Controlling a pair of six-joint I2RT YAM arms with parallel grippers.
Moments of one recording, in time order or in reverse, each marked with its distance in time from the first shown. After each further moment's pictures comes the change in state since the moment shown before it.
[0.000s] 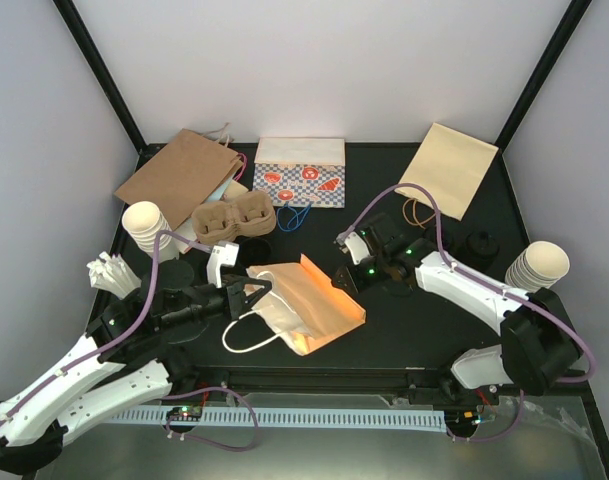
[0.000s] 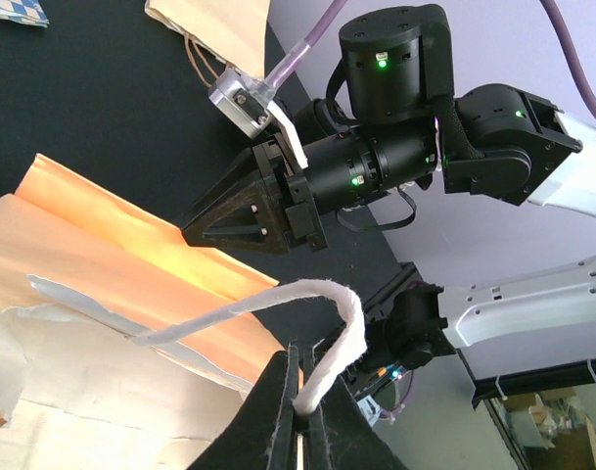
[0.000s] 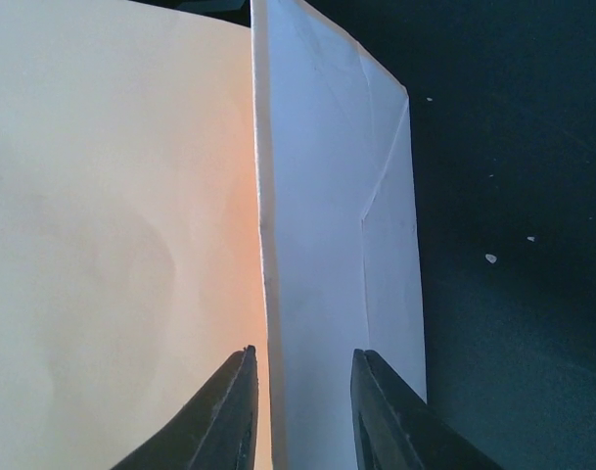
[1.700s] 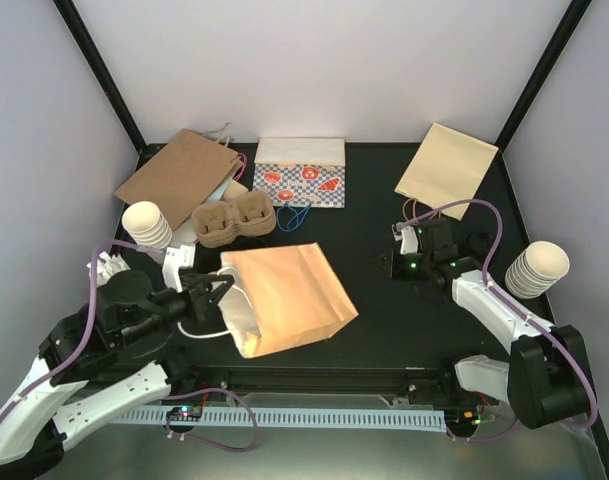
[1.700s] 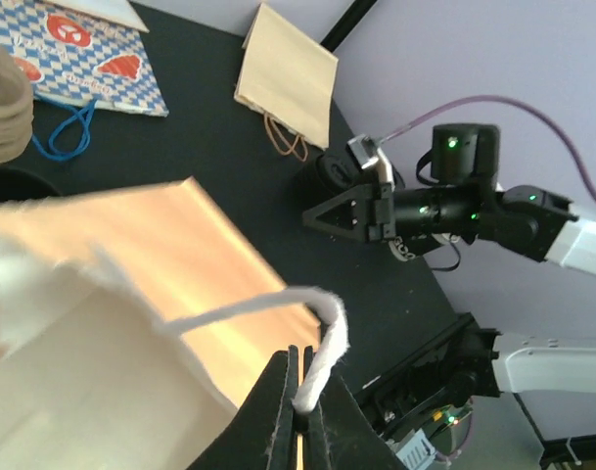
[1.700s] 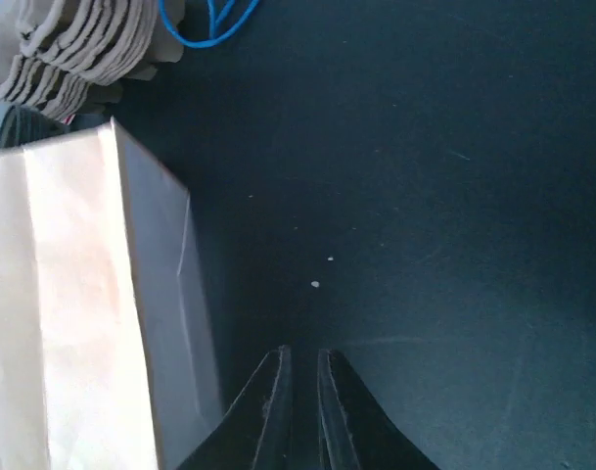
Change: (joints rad) left arm 0.005 -0.102 0.172 -0.286 -0.203 0.062; right arm -0.359 -0.179 -0.244 0.226 -0.123 0.236
